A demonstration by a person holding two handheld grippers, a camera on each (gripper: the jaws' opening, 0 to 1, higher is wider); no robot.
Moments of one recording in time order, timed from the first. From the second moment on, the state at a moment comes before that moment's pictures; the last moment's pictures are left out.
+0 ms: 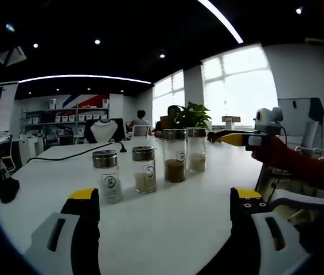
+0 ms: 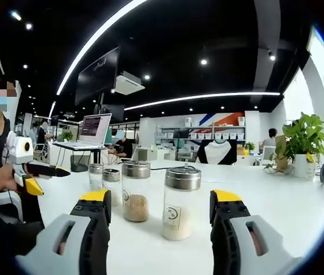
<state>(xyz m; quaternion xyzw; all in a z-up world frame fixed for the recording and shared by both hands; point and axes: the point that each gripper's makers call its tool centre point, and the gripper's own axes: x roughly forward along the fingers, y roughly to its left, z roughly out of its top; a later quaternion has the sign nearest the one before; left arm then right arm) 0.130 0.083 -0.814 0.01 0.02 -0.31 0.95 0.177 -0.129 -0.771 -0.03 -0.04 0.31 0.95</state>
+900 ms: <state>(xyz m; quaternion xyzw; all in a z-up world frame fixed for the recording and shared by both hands) 0.116 0.099 -0.799 0.00 0.01 -0.28 0.96 0.132 -0.125 -0.801 -0.03 0.01 0.31 0.95</state>
